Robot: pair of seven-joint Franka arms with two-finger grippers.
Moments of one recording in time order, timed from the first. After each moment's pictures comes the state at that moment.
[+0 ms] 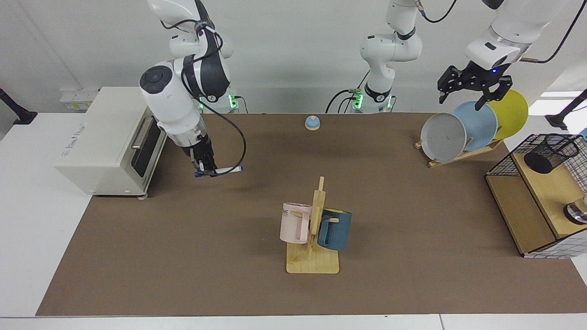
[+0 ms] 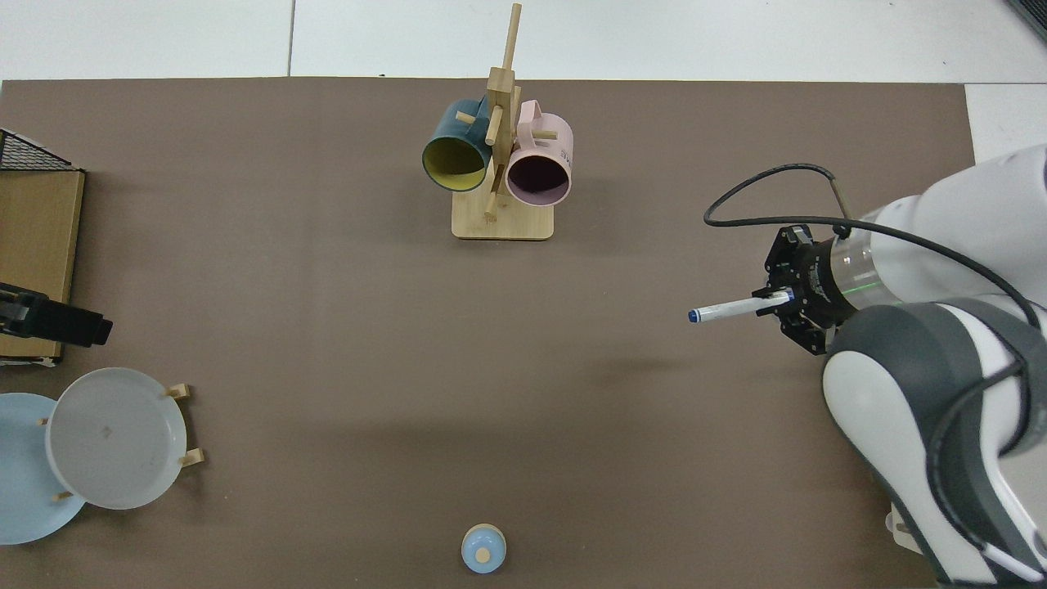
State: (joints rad) left arm -0.05 -0.02 0.03 -1.47 -0.01 1.38 0.28; right arm 0.07 -0.03 0.09 -1.85 0.12 1.81 1.54
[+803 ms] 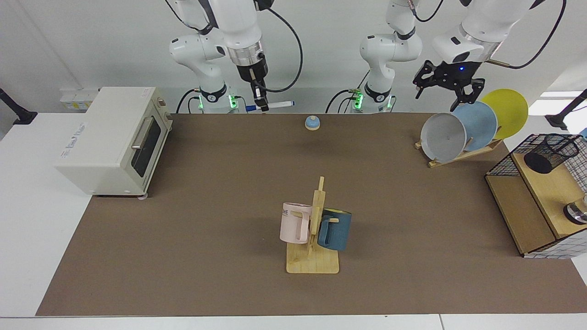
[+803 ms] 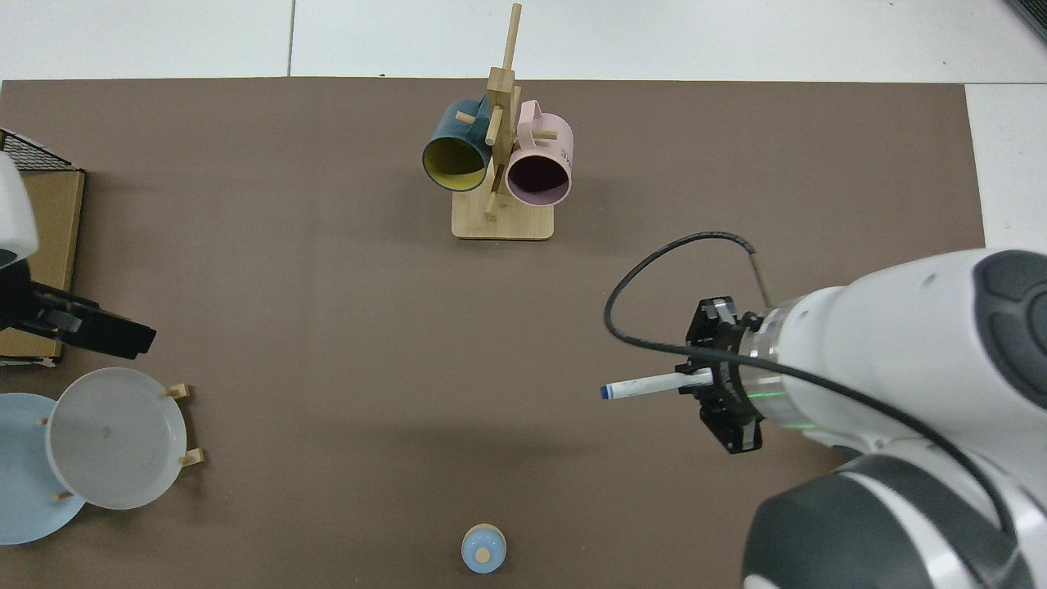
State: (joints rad) left arm -0.05 -0.02 -0.08 -1.47 -0.06 1.37 0.47; right arm 0.40 -0.15 0.10 -1.83 0.17 1.76 1.97
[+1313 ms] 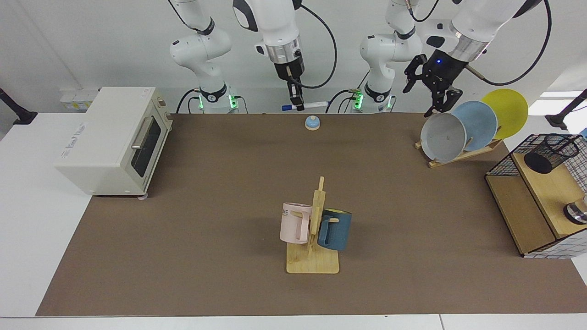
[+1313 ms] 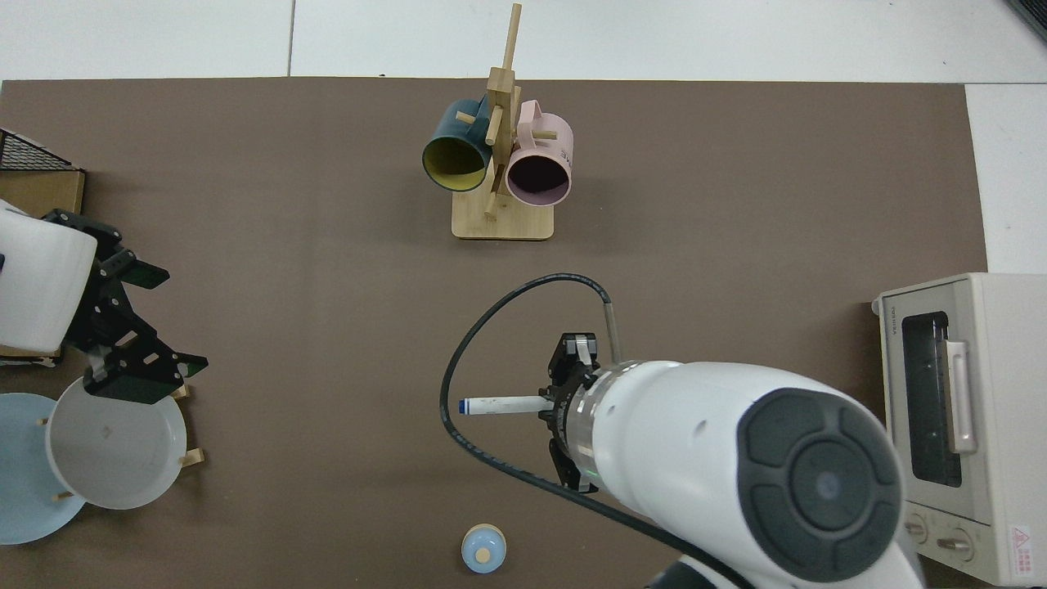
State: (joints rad) left arm -0.05 -0.07 -0.11 -1.56 -0.17 1.48 1.03; right arm 0.58 -0.05 0.10 -1.83 0.18 1.94 2.19
